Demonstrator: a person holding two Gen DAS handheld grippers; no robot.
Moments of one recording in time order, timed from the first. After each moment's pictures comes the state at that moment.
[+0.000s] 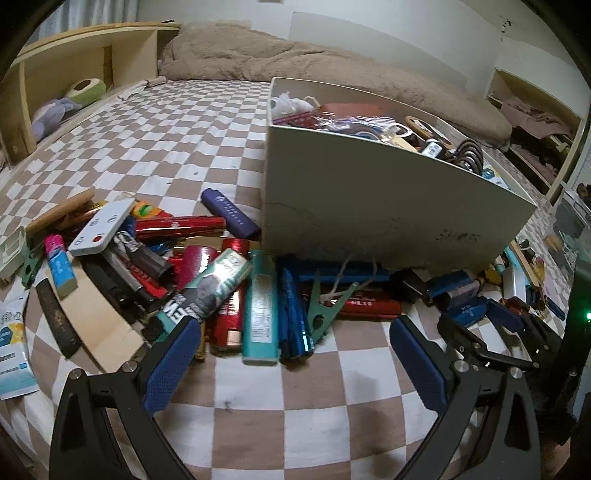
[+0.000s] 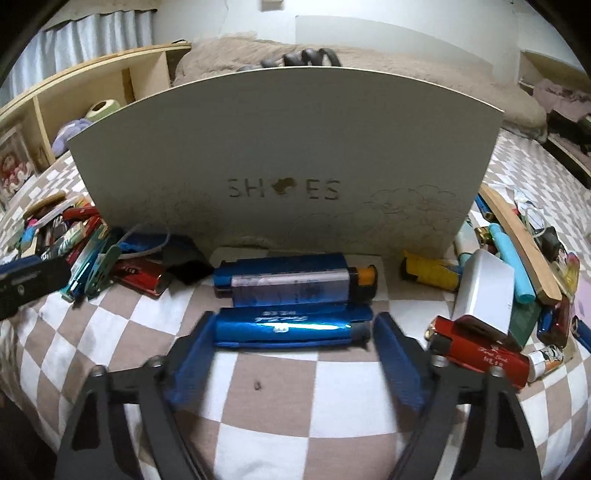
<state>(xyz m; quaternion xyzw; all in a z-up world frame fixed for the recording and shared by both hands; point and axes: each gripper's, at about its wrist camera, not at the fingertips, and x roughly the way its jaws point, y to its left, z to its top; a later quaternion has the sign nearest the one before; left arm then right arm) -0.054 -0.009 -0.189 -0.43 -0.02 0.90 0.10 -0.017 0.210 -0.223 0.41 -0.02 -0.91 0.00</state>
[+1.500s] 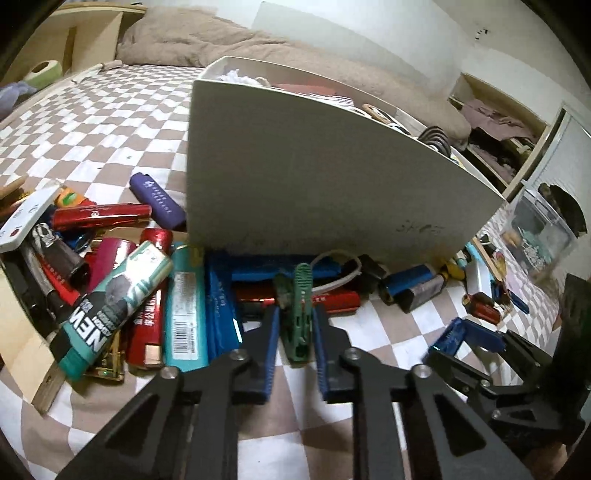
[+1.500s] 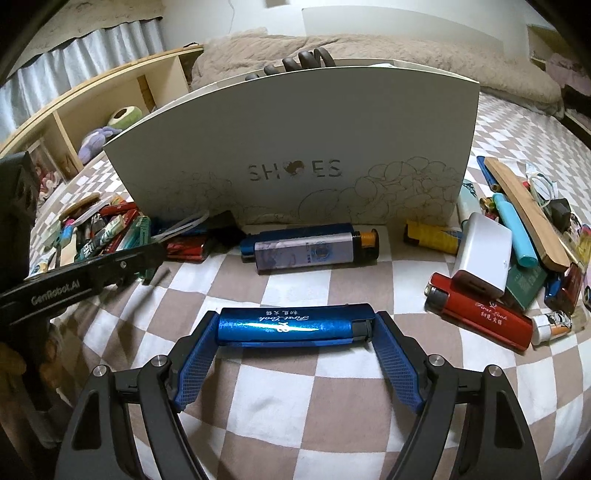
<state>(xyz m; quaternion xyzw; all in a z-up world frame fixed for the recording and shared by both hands) -0.067 0.001 -0.208 -0.44 -0.07 0.88 0.20 0.001 0.210 -0.214 0.43 -0.07 -0.90 0.06</state>
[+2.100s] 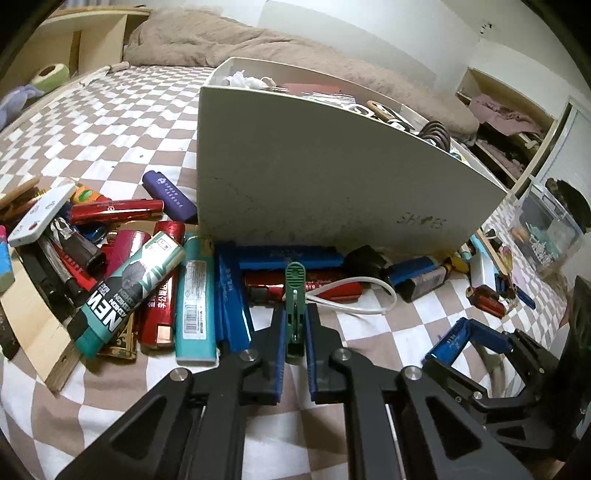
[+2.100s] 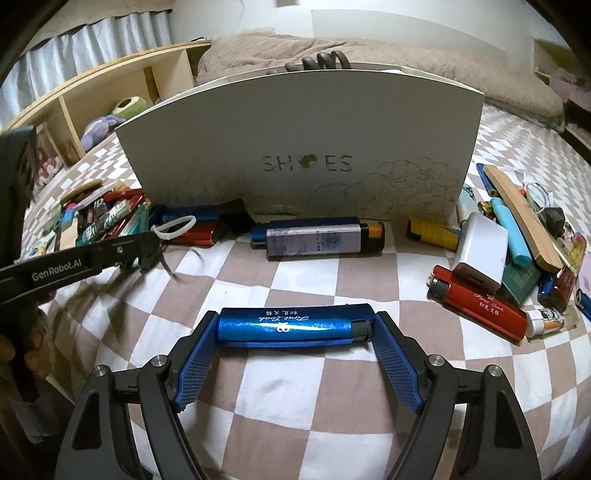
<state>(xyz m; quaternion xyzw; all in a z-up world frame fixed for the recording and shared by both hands) -0.054 0.002 -0.203 -0.44 -0.05 0.88 0.18 0.009 0.195 -0.214 0.43 -0.03 -0.90 0.05</state>
